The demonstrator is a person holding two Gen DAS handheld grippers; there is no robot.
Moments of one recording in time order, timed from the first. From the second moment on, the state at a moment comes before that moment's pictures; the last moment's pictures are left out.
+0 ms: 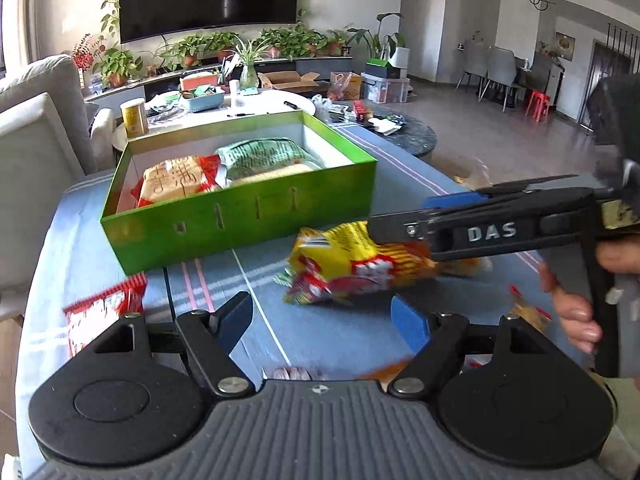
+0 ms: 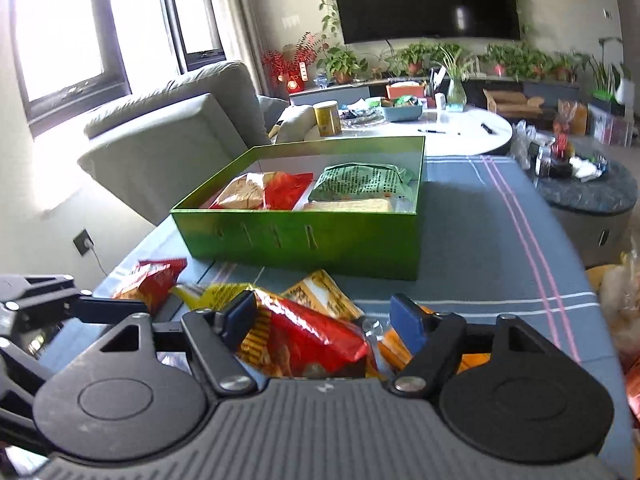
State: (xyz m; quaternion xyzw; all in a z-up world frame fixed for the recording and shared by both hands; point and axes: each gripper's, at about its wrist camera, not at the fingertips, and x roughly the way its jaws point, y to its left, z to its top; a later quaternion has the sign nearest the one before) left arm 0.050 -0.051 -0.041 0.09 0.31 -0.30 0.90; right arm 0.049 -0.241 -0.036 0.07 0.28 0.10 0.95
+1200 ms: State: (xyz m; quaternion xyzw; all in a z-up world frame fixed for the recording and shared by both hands) left arm 0.129 -0.080 -0.039 0.06 0.31 -0.33 0.89; right arm 0.071 -0.286 -0.036 0.11 0.29 0.04 0.95
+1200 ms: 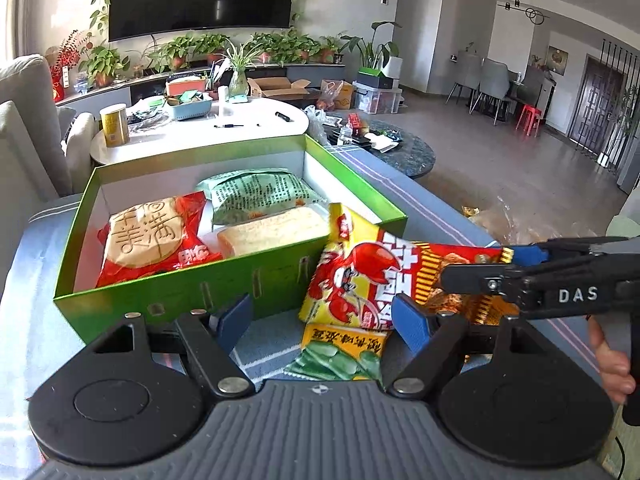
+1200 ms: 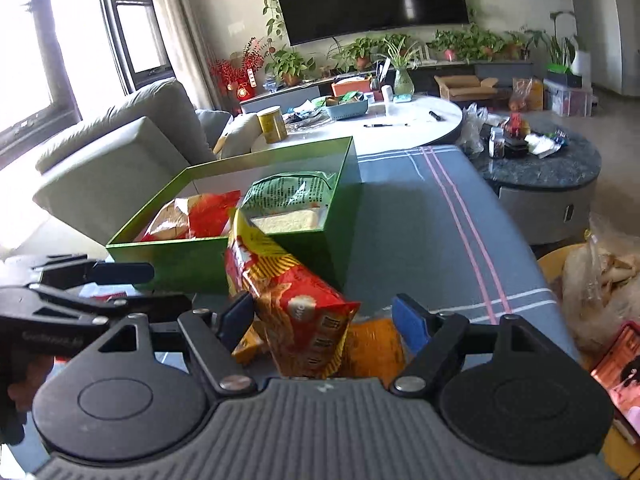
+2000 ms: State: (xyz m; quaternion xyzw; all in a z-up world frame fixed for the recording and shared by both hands) left arm 0.156 -0.088 -0.062 0.04 0.35 -0.34 0.87; right arm 0.096 -0.292 -0.038 0.17 0.31 0.08 0.93
